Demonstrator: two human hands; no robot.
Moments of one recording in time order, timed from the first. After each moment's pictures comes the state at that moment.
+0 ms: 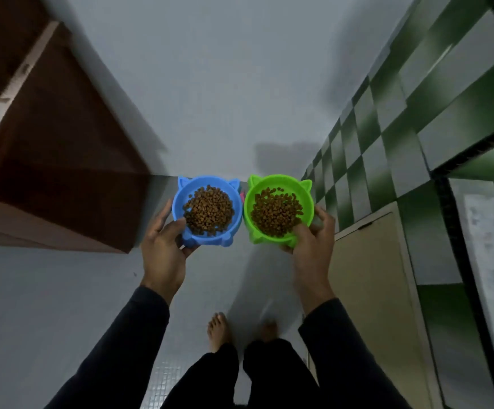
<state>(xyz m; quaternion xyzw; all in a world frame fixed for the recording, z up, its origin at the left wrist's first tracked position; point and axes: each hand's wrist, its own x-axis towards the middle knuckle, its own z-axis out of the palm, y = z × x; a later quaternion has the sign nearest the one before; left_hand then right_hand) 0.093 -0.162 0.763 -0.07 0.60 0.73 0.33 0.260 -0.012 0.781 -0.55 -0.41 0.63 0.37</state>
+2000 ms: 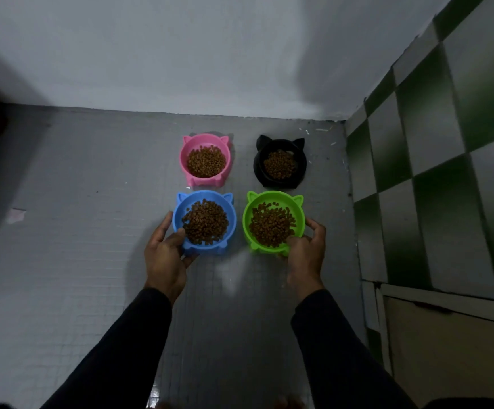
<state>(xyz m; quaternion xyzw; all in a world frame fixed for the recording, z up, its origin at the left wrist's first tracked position) -0.006 0.051 0.019 -0.19 0.62 0.67 0.37 0.161 0.202 0.025 -0.69 -0.34 0.58 0.25</state>
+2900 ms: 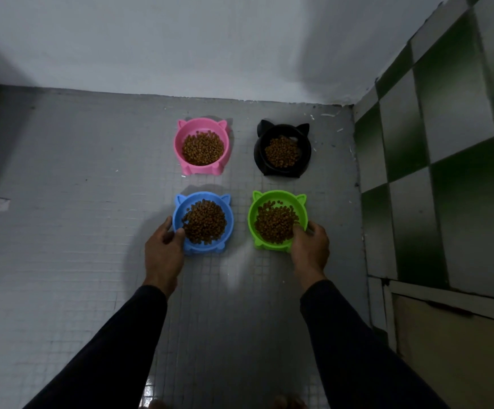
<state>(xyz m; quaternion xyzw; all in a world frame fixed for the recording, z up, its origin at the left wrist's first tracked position) -0.010 0.032 -0.053 -0.03 0.79 0.54 0.30 0.176 0.218 -0.034 -0.74 -0.48 0.44 0.15</state>
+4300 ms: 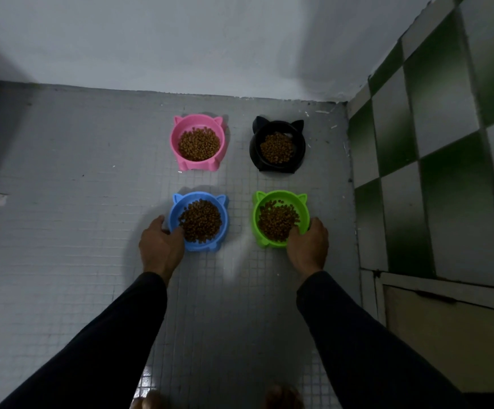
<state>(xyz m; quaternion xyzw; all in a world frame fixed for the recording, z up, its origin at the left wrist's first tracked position) -0.008 0.035 -0.035 0.04 0.91 0.33 0.26 0.196 0.221 -0.025 -0.69 -0.62 0.37 0.02</state>
